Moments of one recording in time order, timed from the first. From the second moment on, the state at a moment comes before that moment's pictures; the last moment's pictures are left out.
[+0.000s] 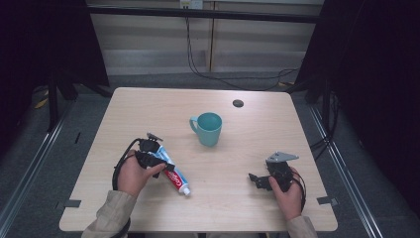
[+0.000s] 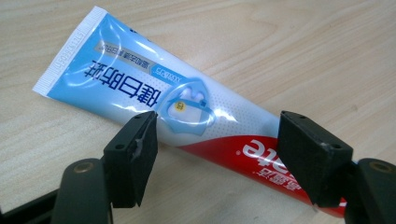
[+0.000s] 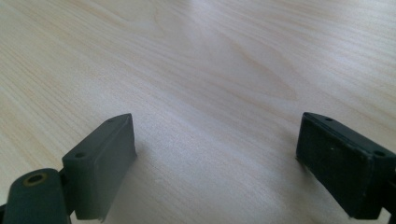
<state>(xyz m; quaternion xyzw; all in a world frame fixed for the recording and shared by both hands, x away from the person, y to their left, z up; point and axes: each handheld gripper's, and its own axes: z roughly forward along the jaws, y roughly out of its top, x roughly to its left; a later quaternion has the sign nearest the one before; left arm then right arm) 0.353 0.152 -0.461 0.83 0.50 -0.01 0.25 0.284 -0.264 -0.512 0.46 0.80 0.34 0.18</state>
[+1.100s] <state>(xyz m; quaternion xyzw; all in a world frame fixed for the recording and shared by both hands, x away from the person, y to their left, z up) 0.355 0.142 -0.468 0.81 0.53 0.00 0.25 0.284 -0.264 -0.512 0.46 0.80 0.34 0.18</state>
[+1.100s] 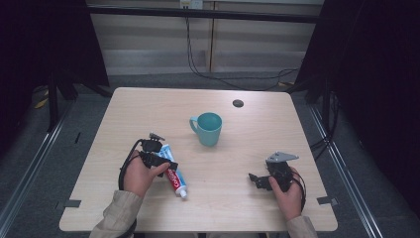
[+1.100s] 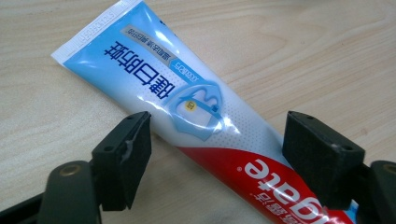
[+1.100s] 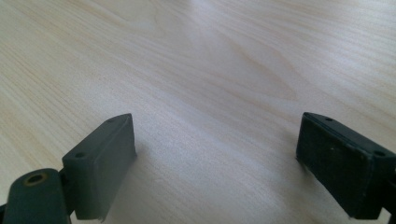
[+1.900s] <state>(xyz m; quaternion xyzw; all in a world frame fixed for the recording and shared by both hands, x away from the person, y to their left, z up) 0.355 0.114 -0.471 0.84 0.50 0.02 0.18 0.284 -0.264 -0.512 0.46 0.80 0.34 0.18</state>
